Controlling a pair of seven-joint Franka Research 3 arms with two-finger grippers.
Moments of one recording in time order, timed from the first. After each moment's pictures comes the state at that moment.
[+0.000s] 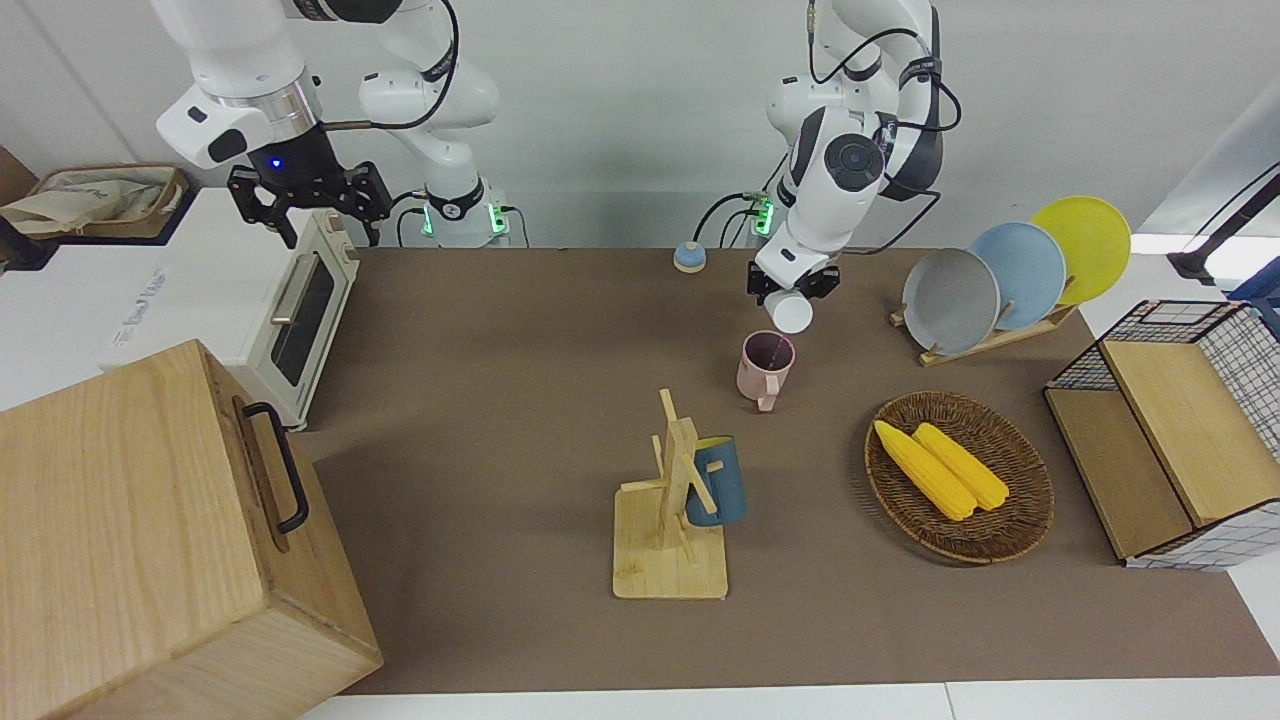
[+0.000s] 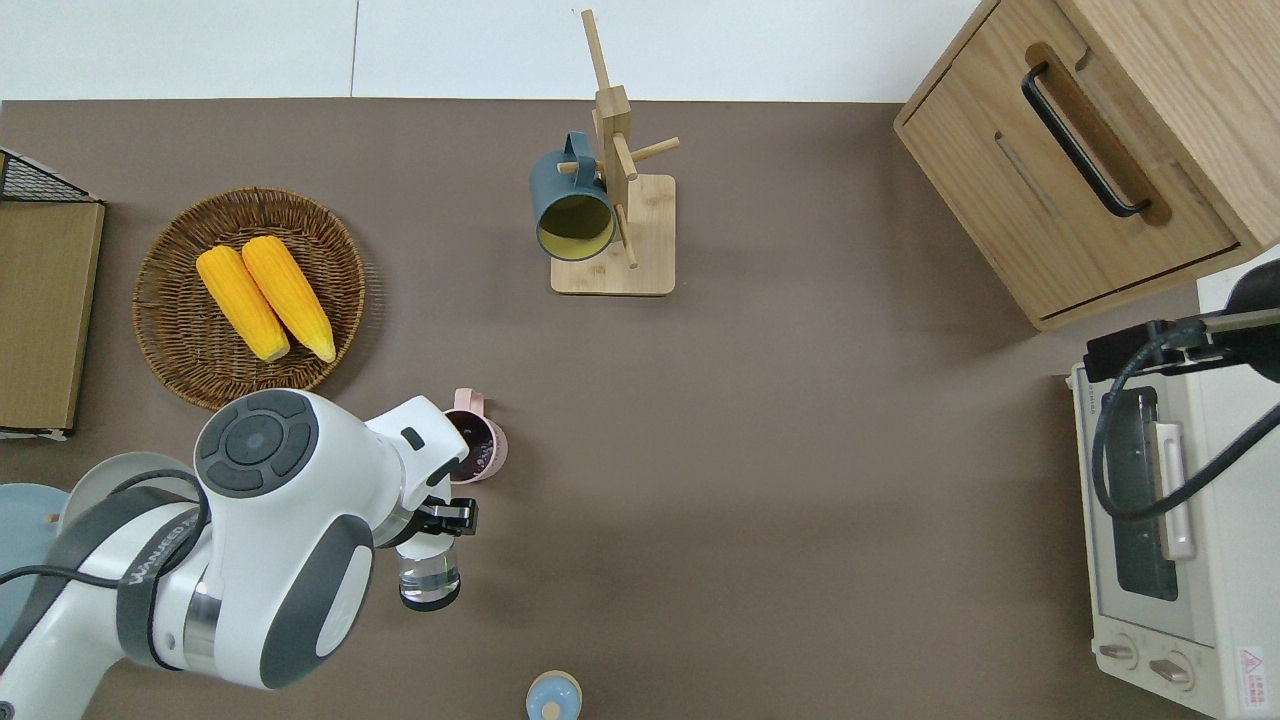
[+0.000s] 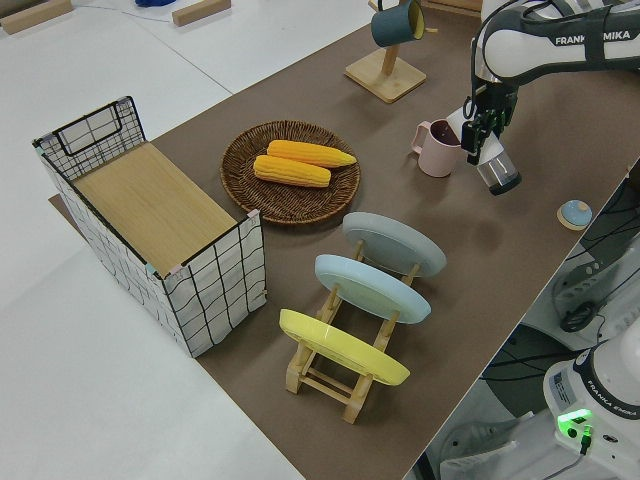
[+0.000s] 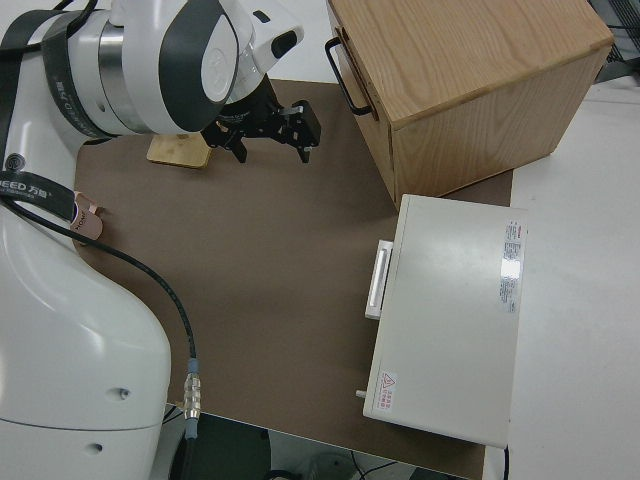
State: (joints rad) left arm -0.01 -0.12 -0.33 -2.23 -0.13 1.93 -0.18; right arm 0.06 0.04 -0.03 -1.44 -0.04 1.44 -0.03
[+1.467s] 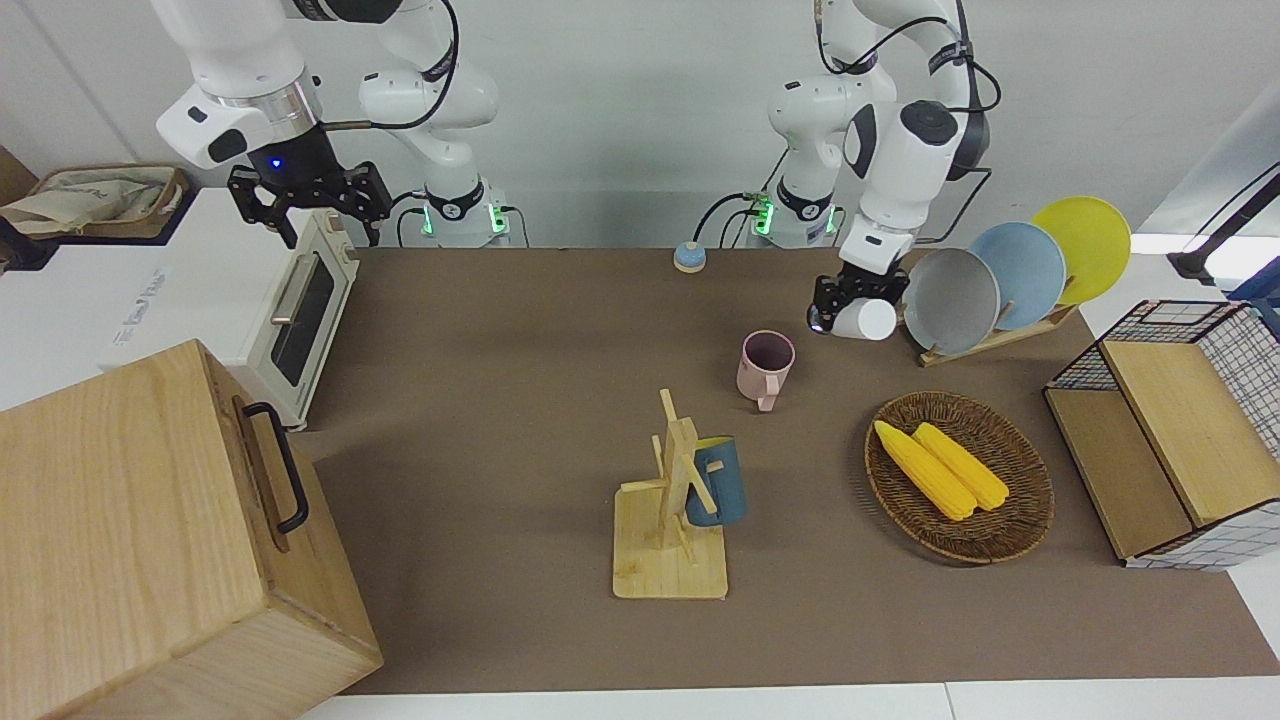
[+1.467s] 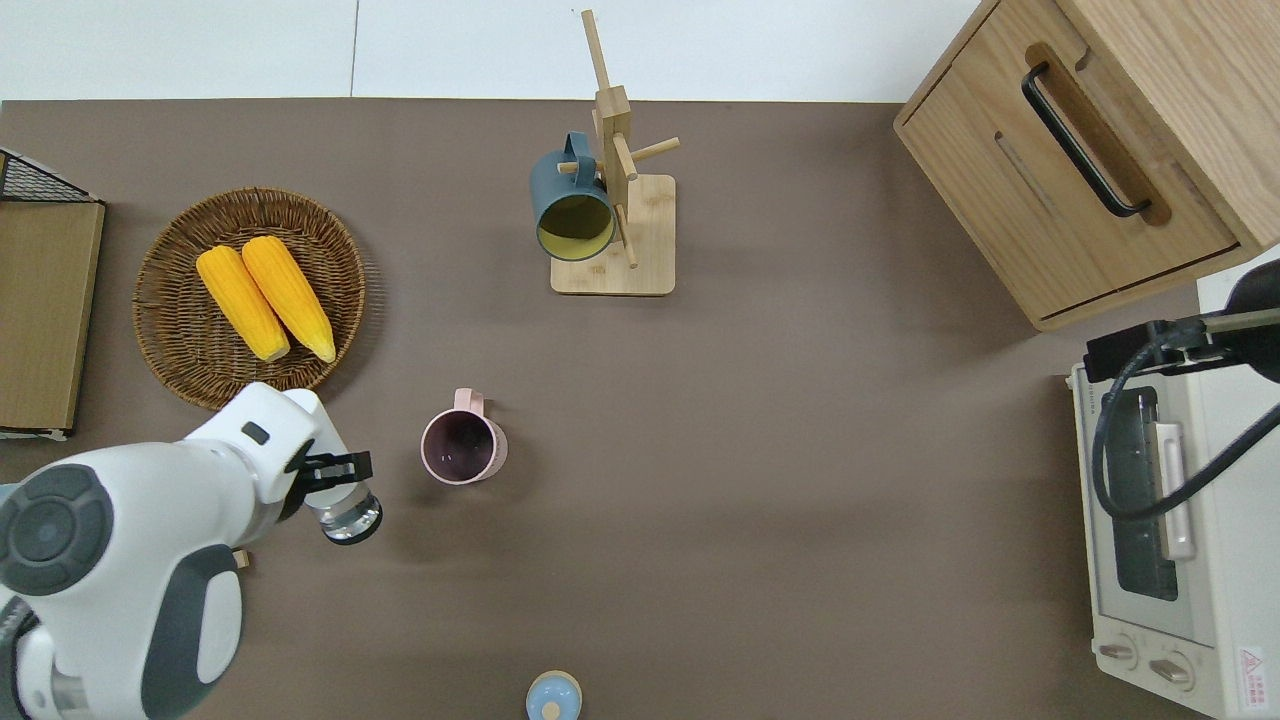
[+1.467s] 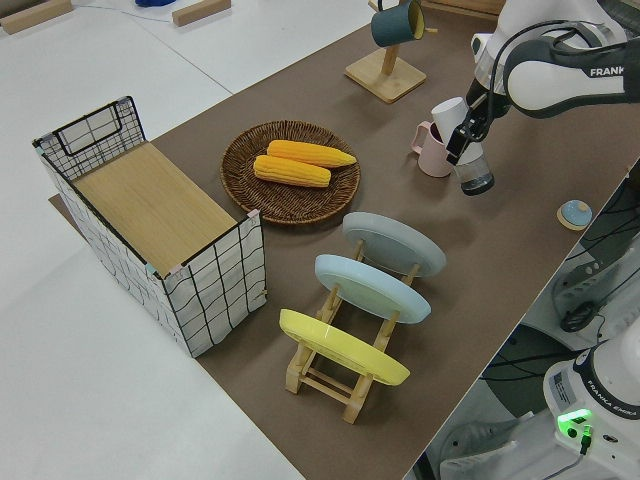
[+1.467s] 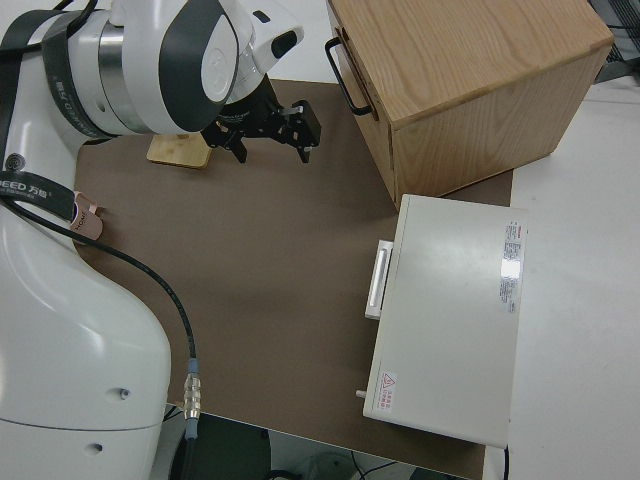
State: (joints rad) left arm 0.20 -0.24 -0.32 -2.39 -0.11 2.27 -0.17; right arm 0.06 0.04 -0.03 -1.44 -0.04 1.44 -0.03
